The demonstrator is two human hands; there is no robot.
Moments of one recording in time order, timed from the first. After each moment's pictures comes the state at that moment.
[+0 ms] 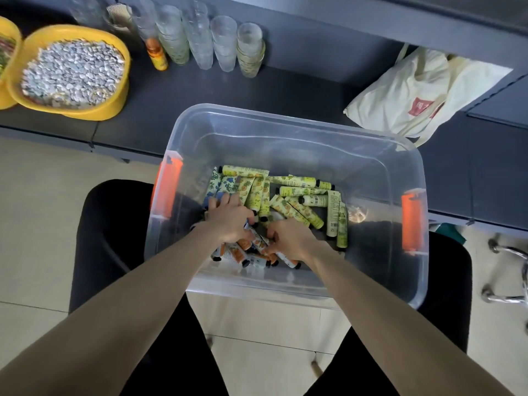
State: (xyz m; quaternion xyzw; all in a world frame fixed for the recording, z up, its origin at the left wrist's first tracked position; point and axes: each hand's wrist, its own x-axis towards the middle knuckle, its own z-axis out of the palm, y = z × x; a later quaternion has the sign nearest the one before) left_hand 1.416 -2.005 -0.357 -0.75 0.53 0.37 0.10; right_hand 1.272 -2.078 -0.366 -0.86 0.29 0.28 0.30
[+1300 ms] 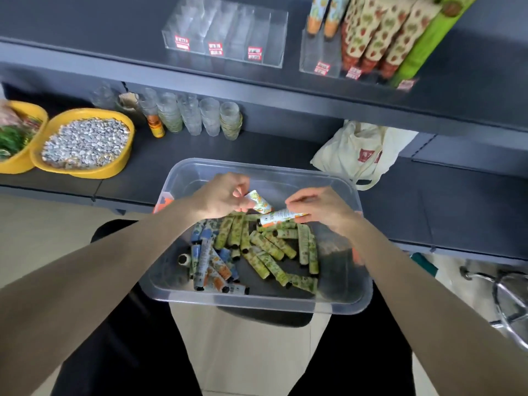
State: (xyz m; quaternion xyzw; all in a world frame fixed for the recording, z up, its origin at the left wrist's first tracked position) left_hand 1.430 -2.048 -0.227 -0.71 0.52 0.39 -0.26; right_hand 1.229 -2.158 -0.226 -0.66 0.45 -0.04 0.60
